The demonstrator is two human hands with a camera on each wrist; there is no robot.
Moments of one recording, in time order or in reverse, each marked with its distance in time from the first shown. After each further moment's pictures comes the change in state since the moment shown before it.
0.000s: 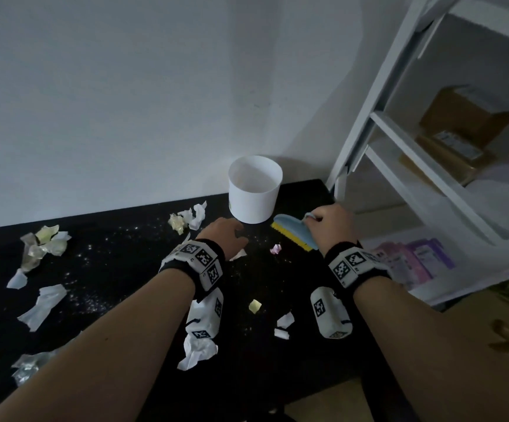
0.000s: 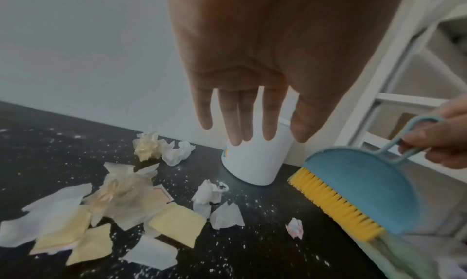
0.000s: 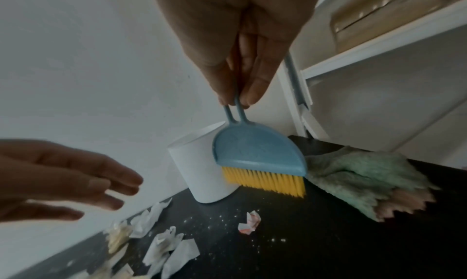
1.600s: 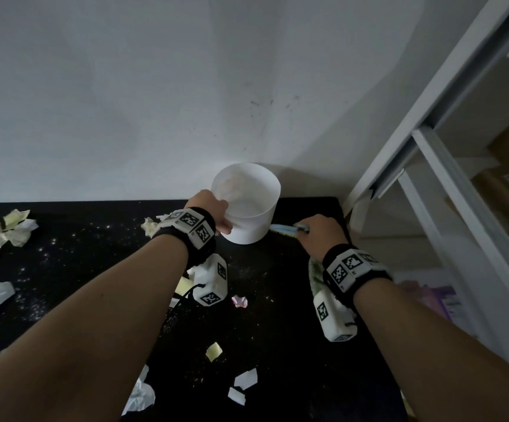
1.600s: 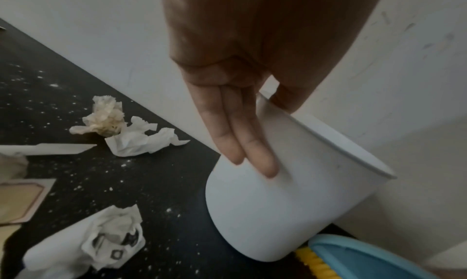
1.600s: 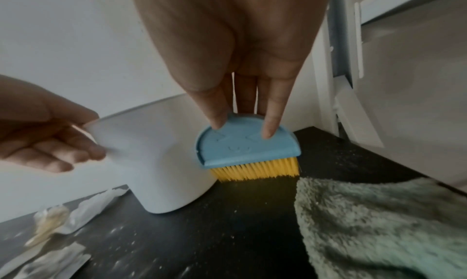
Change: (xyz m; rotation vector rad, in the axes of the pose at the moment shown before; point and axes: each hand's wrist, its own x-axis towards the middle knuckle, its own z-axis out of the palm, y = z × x) left_hand 0.133 0.028 -0.018 -0.656 0.138 -0.503; right_hand 0.137 0.033 0.029 -0.179 -0.472 -0.217
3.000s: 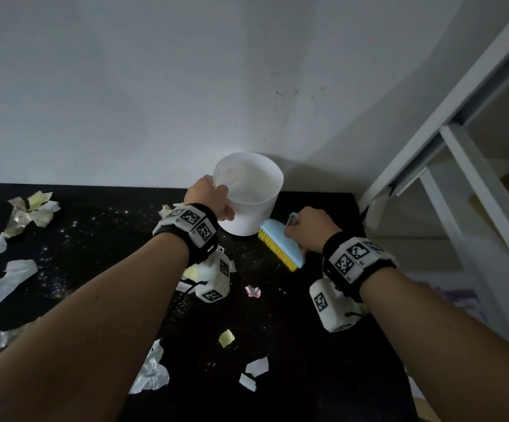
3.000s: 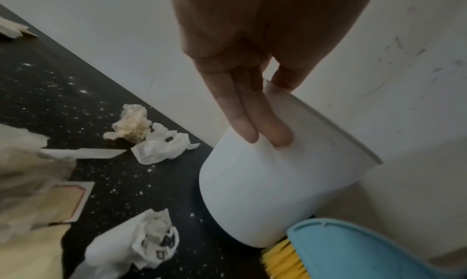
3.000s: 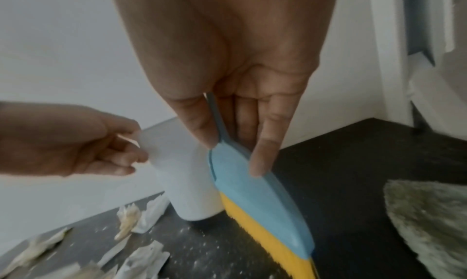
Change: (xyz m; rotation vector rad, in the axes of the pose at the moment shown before) left_hand -0.010 -0.021 -0.018 -0.118 0.146 0.106; right_hand 0.000 -0.040 0.008 0.070 -0.147 0.012
